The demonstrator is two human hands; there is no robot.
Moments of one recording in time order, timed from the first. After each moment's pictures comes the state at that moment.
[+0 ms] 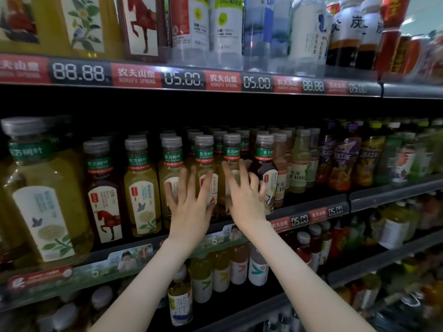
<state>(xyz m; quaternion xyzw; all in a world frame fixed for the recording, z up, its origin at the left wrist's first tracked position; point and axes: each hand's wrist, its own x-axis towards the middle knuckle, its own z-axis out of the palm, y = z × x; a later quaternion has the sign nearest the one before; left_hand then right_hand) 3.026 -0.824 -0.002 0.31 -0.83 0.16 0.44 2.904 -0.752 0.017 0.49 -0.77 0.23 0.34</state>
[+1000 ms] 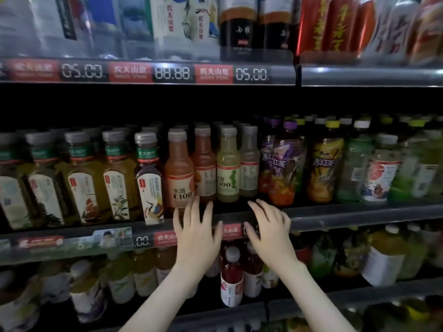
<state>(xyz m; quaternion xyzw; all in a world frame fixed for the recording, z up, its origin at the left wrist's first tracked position) 2.769 -0.680 -0.051 0.44 -0.82 0.10 0.36 2.602 -0.615 -0.059 0.58 -0.69 0.36 0.25</state>
